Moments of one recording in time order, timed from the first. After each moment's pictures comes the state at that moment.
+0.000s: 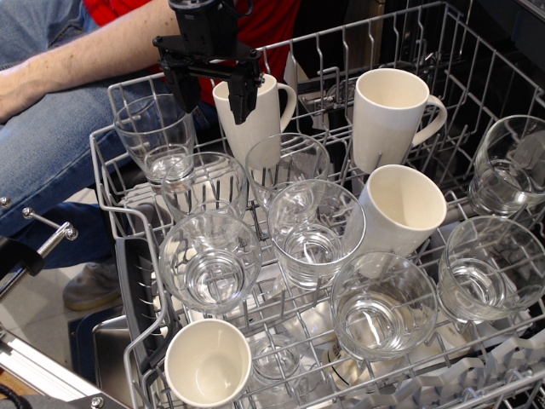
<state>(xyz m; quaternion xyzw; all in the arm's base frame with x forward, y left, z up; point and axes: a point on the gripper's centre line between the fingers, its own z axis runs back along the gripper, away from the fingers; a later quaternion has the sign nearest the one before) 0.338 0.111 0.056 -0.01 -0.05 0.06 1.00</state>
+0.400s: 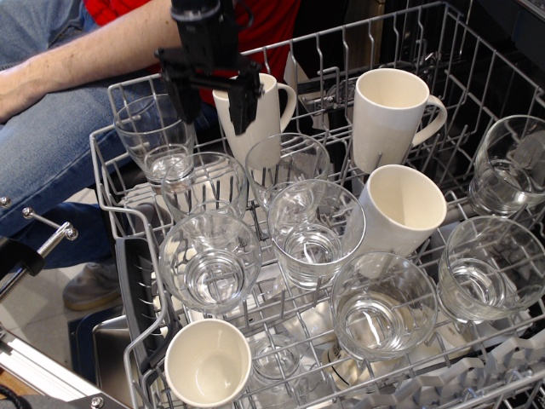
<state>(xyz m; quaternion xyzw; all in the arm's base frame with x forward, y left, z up) 0.334 0.109 0.038 -0.02 -0.03 0.06 1.00</state>
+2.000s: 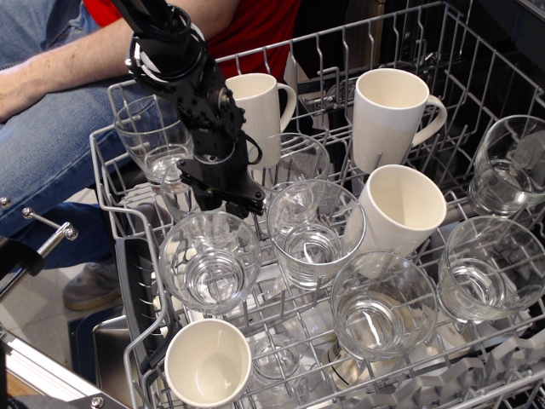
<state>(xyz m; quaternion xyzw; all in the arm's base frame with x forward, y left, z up) 0.329 0.117 -0.086 0.04 -0.08 0.02 1.00</state>
